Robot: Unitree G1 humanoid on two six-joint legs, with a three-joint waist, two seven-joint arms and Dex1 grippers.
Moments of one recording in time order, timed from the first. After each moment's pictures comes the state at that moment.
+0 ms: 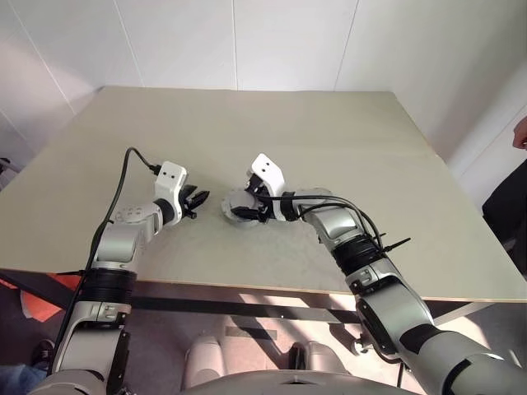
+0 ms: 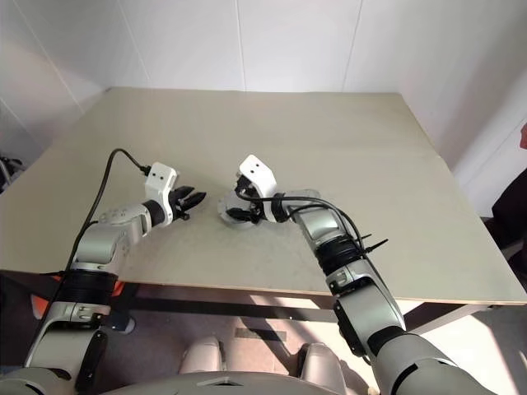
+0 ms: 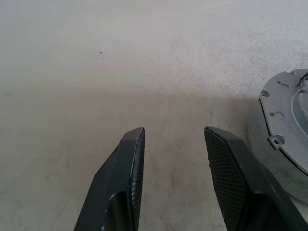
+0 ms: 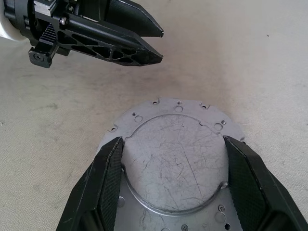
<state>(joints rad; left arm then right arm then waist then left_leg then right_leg) -0.43 0.41 0.04 0.17 -0.22 0.55 -0.54 -0.73 -0.13 0.29 0.48 0.03 0.40 0.81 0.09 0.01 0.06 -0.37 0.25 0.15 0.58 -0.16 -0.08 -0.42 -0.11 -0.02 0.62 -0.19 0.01</state>
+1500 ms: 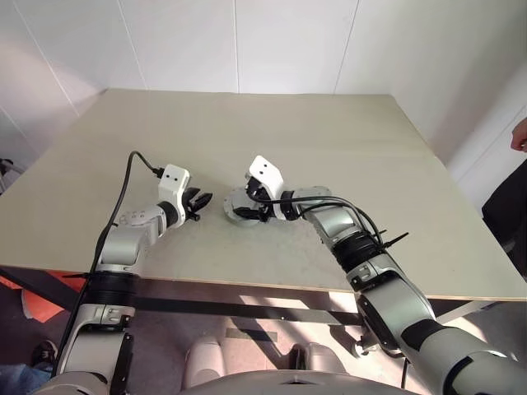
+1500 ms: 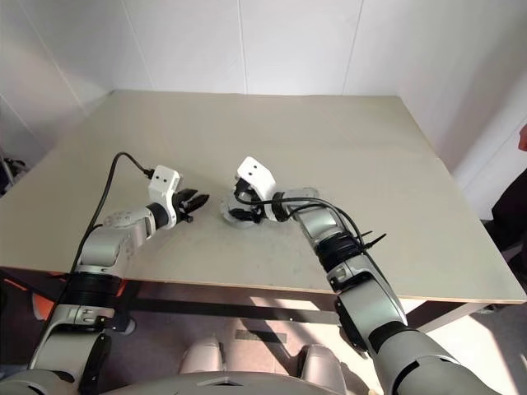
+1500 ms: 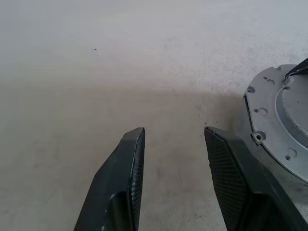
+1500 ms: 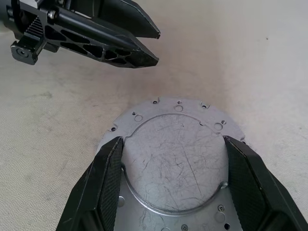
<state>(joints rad) -0.42 0.36 0.04 0.15 -0.24 0.58 -0.52 -0.76 -0.15 0.32 0.54 0.01 0.36 0.81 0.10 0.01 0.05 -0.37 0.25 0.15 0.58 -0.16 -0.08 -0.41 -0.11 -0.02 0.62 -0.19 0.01</state>
